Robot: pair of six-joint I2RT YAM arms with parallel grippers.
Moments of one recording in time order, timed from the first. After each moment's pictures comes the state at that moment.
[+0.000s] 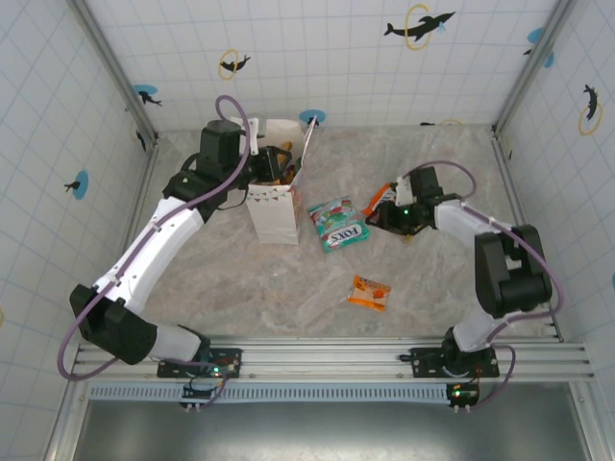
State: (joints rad) left arm -0.47 1.39 1.40 -0.50 0.26 -0.42; right arm 0.25 1.69 1.00 -0.36 -0.59 0.37
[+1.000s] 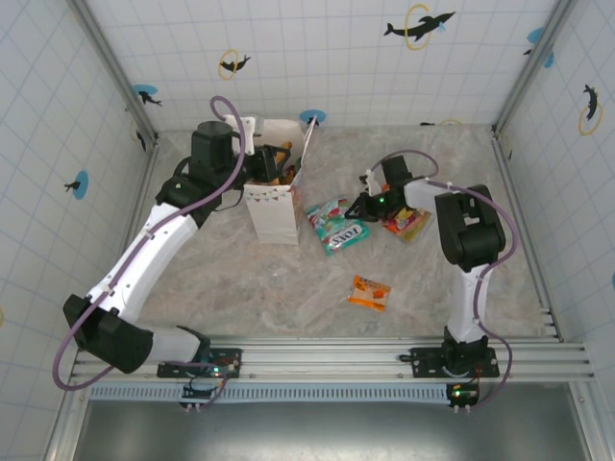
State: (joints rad) left arm -0.46 1.34 1.38 -0.45 0.29 -0.36; right arm 0.31 2.07 1.29 -0.34 -0.75 0.25
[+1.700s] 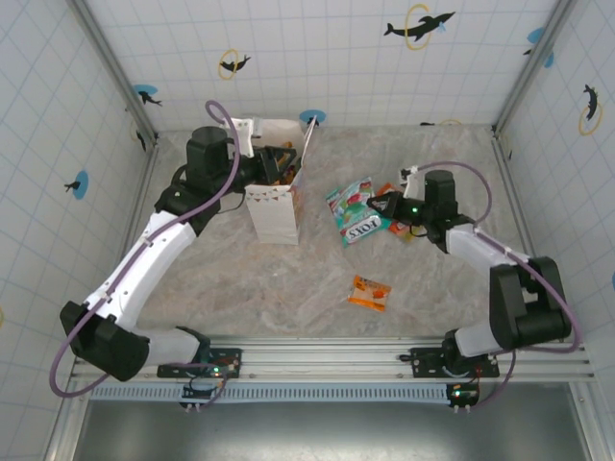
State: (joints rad) left arm -0.46 1.29 1.29 -0.29 0.42 -0.46; right arm 0.23 1.42 0.75 0.18 -0.72 0.65
